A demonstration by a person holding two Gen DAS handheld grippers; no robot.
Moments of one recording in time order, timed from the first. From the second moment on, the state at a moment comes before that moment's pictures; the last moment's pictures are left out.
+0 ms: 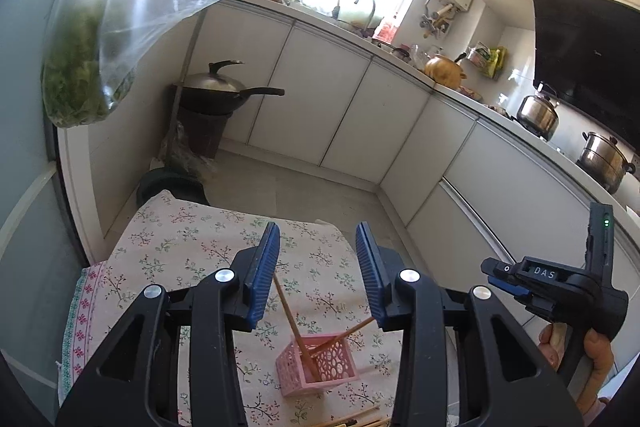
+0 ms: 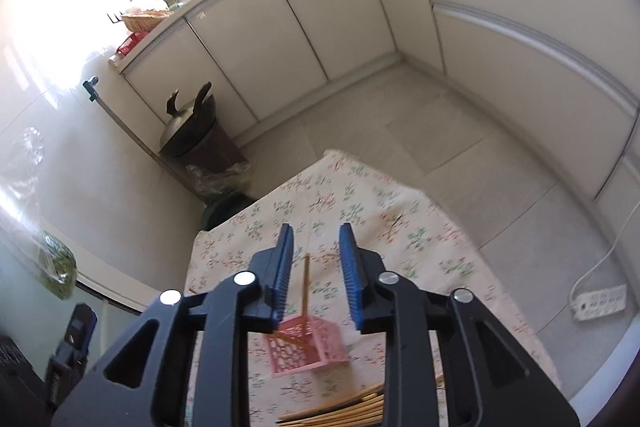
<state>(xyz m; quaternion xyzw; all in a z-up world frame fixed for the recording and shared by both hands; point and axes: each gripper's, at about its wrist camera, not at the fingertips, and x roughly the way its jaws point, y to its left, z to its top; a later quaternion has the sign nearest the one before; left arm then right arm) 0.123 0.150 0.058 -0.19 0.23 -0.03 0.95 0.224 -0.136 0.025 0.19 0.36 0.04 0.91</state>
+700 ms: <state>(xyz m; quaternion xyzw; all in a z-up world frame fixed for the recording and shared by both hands) 0.073 0.055 0.040 -0.08 0.23 0.00 0.97 0.095 -0.148 0.008 0.06 0.24 -0.08 0.97</state>
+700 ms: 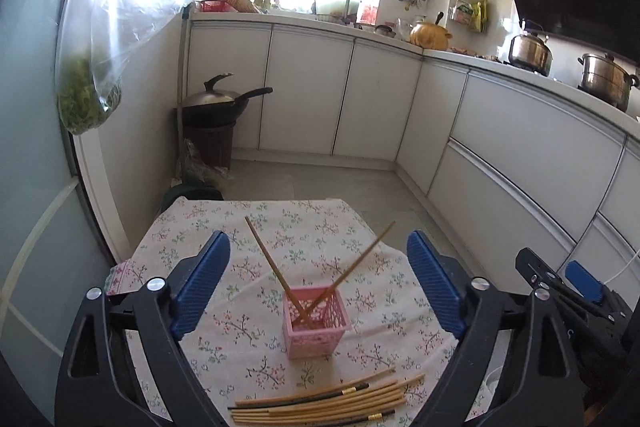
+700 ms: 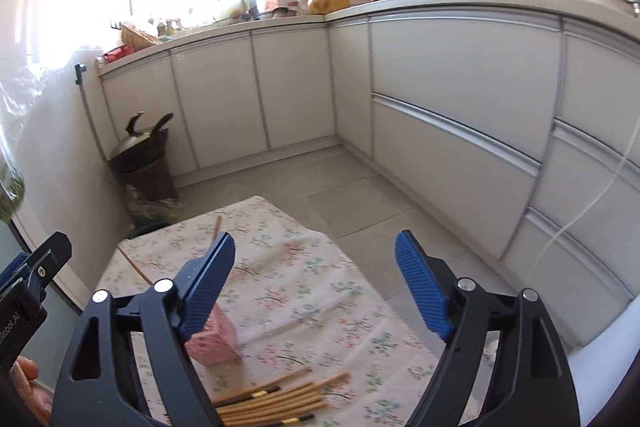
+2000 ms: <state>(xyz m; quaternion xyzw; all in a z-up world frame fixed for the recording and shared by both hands) 0.170 -0.161 -0.203 0.30 0.58 -0.26 0.71 0.029 -0.306 -0.096 0.21 0.39 -0.22 0.87</state>
